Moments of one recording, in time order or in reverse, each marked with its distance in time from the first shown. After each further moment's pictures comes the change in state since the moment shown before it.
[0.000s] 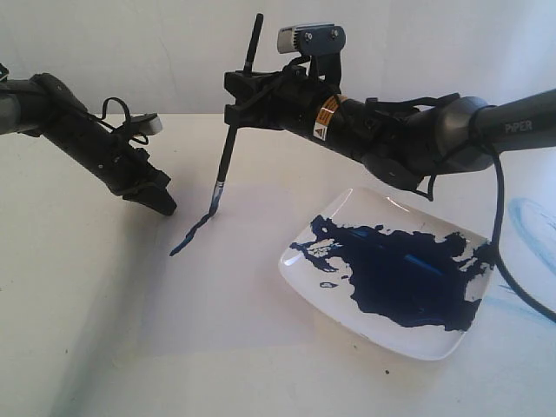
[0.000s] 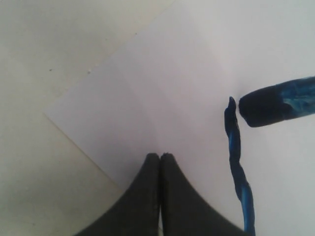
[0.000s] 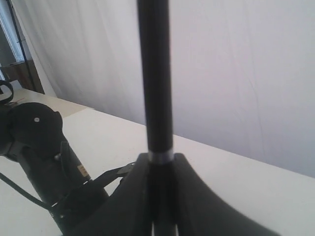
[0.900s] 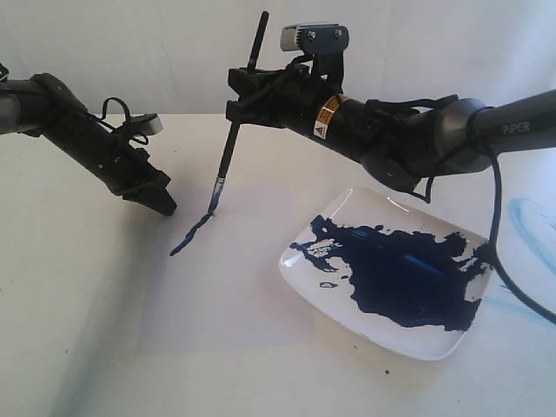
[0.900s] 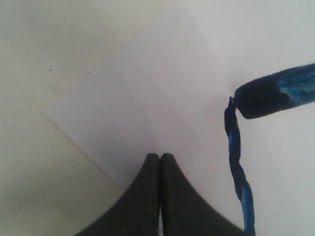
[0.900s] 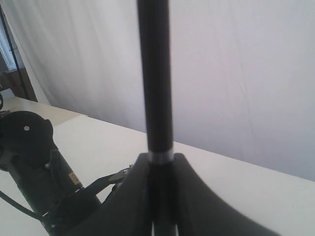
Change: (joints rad) left arm 0.000 0.000 0.000 0.000 0.000 0.000; right arm 0.002 0.009 0.000 0.051 -0.003 -0.025
